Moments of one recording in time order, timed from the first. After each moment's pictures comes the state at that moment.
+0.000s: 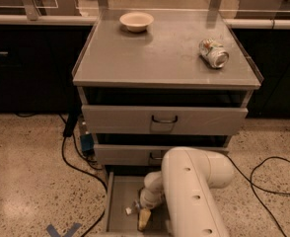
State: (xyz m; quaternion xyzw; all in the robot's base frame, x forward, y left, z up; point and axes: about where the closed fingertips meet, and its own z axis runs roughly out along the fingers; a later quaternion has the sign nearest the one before) arm 0.536 0.010 0.106 -0.68 0.72 0.16 0.06
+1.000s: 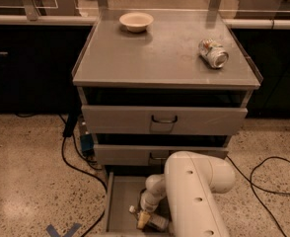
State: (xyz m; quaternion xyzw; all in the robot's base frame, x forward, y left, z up) arm 0.520 0.013 0.091 -0.66 0.73 0.19 0.05
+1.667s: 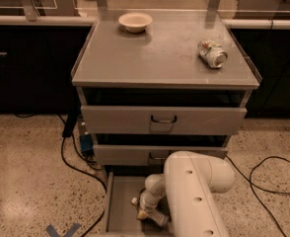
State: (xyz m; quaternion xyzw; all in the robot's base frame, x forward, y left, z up) arm 0.520 0.013 0.091 -0.66 0.73 0.19 0.05
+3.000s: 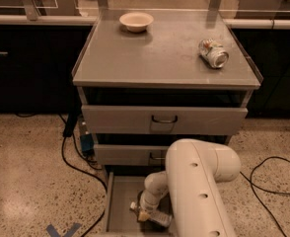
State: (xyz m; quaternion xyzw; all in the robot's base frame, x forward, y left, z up) arm 0.511 0.013 0.143 -0.67 0.72 0.17 0.06
